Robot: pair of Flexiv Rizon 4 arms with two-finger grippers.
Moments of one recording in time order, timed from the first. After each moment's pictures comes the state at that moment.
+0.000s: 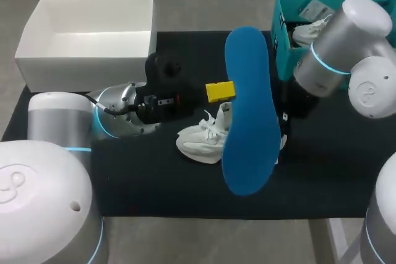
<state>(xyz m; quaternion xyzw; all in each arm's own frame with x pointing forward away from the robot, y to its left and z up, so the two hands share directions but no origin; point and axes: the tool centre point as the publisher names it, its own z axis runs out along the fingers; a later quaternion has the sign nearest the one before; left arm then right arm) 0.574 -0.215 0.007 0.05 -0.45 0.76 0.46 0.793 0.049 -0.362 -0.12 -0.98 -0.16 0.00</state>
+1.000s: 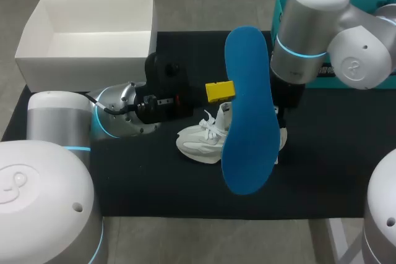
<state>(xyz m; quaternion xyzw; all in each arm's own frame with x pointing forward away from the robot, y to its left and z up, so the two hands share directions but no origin) 0.575 -0.215 0.008 0.05 -0.45 0.76 0.46 0.783 0.044 -0.327 -0.13 -0.99 -0.03 -0.01</state>
